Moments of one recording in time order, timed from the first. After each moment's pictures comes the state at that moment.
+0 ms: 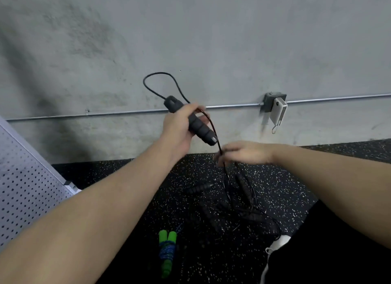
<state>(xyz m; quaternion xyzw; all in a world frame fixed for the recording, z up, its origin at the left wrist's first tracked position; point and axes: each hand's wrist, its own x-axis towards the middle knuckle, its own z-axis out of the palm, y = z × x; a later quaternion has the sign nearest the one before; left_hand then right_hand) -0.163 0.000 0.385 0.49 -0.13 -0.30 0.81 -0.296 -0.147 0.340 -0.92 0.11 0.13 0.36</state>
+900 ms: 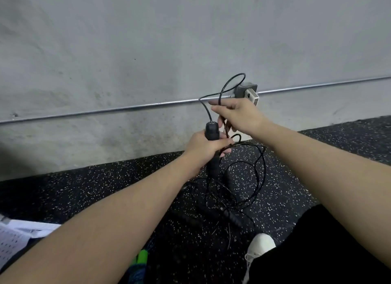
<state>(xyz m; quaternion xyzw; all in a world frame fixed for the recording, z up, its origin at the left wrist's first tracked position) -0.201 -0.118 0.300 0.62 -0.28 -0.44 0.59 -0.280 -0.233 0.359 -0.82 0.27 -0.22 0.46</state>
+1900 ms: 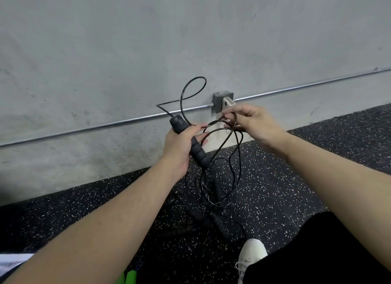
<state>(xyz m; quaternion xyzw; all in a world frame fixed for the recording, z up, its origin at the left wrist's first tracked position) -0.218 -0.138 0.337 0.52 -0.17 -0.40 0.74 -0.362 -0.263 0.367 -0.71 0.25 -0.32 0.58</state>
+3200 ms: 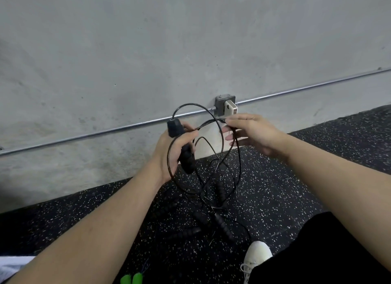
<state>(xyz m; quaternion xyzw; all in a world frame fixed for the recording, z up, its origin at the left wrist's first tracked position) -0.193 -0.109 0.342 0.54 -0.34 -0.37 0.68 -0.363 -0.260 0.368 -0.66 0.32 -0.22 0.64</state>
